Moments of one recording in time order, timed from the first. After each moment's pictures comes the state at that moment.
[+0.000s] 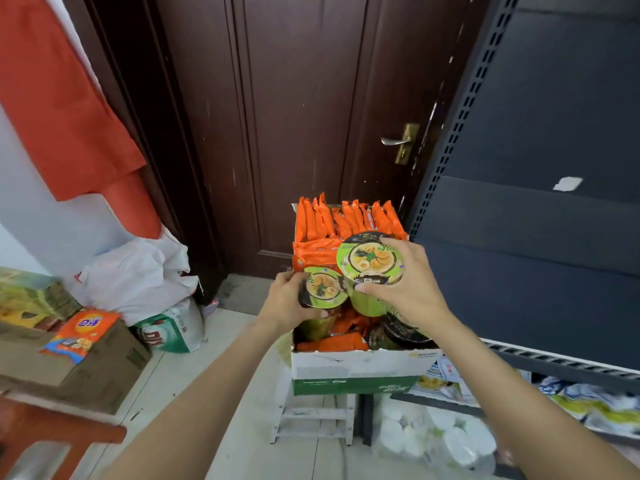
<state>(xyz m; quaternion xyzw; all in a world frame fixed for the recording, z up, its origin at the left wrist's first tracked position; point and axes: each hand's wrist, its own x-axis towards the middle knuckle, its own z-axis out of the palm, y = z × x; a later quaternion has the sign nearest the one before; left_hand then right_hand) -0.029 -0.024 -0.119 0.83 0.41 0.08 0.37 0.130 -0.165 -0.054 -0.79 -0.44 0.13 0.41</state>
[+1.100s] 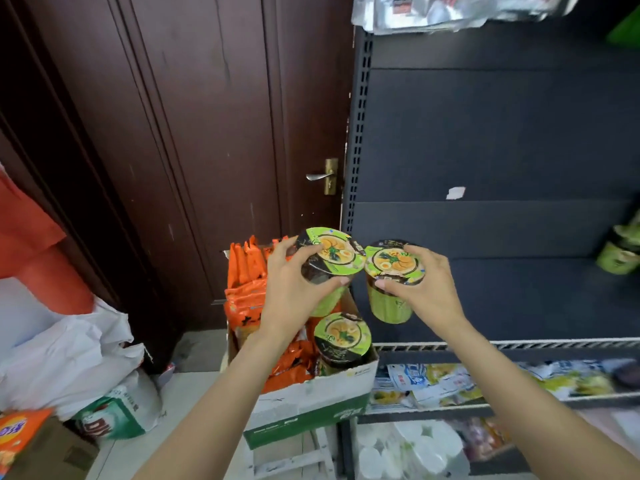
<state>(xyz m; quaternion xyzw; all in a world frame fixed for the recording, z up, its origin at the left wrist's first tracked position) 0.058 -0.111 -0.004 0.84 0.25 0.35 0.32 0.204 -0.264 -0.012 -0.83 -0.30 0.03 0.48</state>
